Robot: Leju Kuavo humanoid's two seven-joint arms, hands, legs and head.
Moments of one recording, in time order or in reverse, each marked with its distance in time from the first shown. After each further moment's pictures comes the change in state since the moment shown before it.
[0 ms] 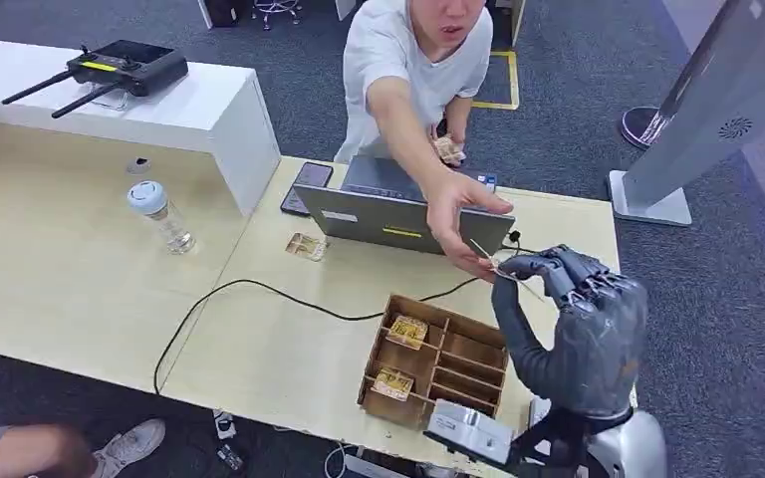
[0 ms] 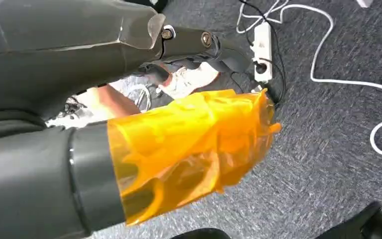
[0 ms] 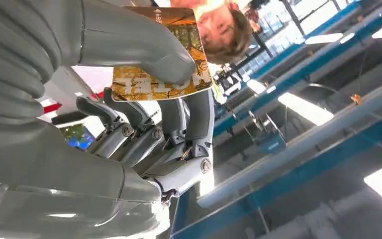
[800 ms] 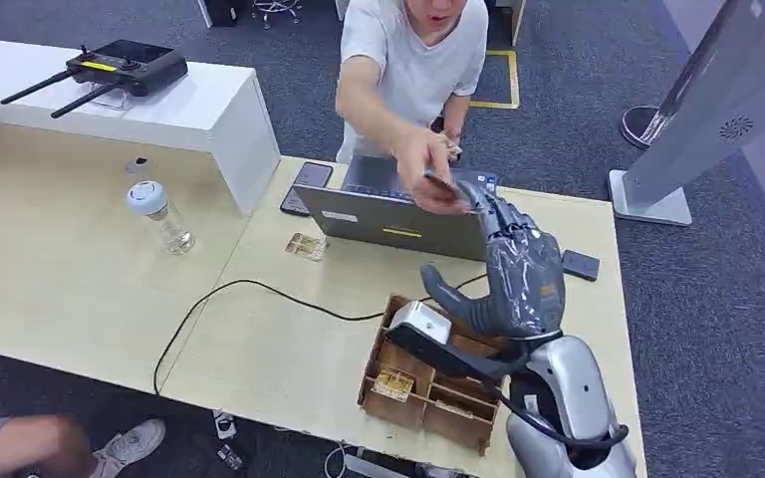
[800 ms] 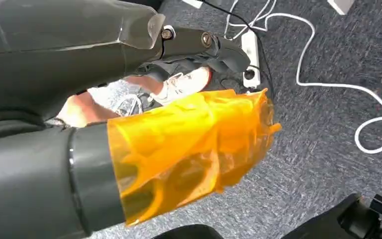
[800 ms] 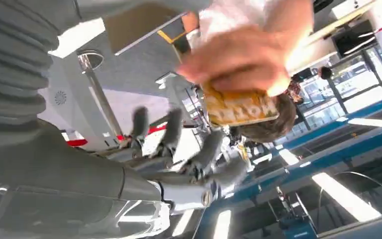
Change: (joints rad) left arm -0.008 0.001 -0.058 0.000 0.018 -0.003 -0.011; right arm -0.143 0.052 0.016 0.255 -0.053 0.180 0.099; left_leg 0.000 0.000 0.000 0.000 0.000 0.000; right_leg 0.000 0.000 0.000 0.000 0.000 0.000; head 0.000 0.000
